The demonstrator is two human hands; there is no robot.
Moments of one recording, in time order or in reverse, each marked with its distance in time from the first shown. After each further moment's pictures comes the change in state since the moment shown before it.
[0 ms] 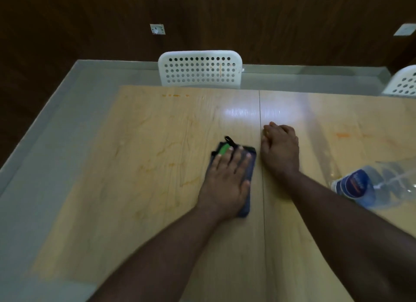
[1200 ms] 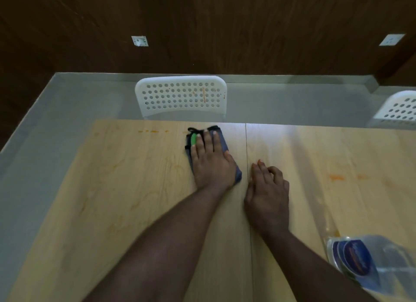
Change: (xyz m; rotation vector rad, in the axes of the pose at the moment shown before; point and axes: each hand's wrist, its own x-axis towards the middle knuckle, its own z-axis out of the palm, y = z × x) left_hand 0.201 -0.029 -0.022 -0.041 0.073 -0.457; right_hand 0.021 0.003 0.018 -0.210 -0.060 0.084
